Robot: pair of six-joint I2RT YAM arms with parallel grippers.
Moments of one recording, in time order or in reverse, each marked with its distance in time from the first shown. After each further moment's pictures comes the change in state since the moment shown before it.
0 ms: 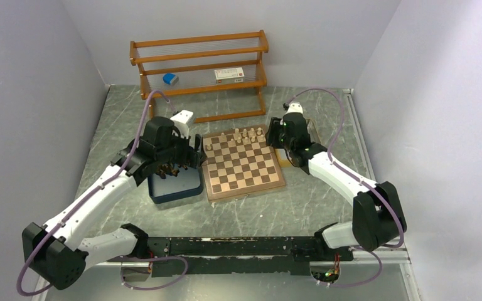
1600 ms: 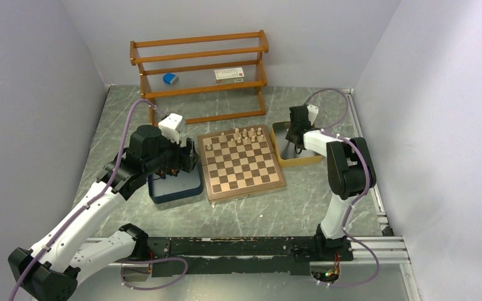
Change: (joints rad) left arm 0.000 -0.187 -0.084 0.005 -0.050 0.029; right arm -0.230 0.481 0.211 -0.014 0.219 0.123
